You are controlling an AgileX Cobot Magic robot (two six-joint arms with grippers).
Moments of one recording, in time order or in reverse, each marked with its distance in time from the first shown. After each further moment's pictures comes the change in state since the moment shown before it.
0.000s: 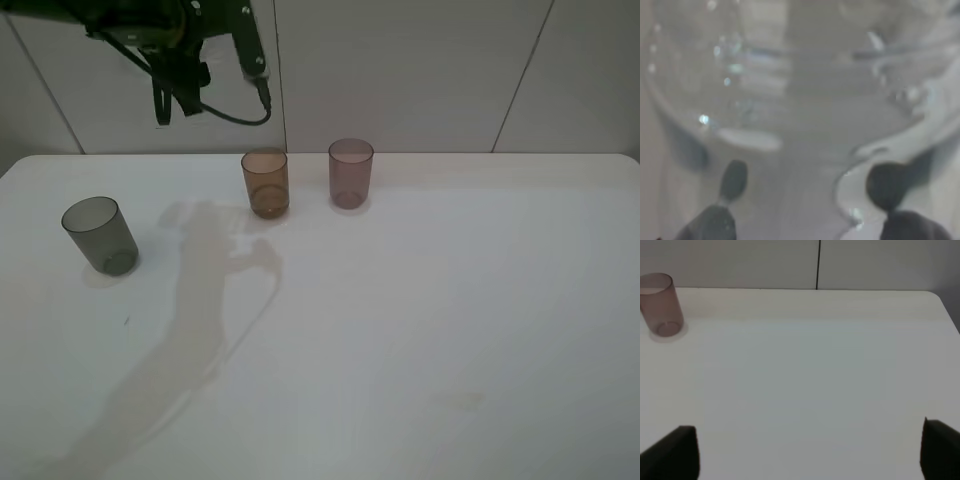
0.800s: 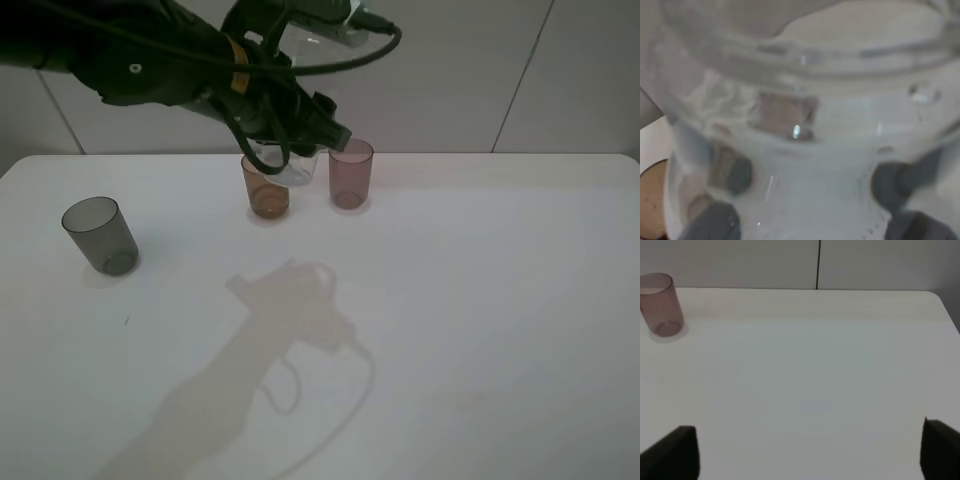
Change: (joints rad) left arm -0.180 -0.122 0.263 -0.639 -0.466 -0.220; right arm 0.000 0.000 0.000 0.000 0.000 0.000
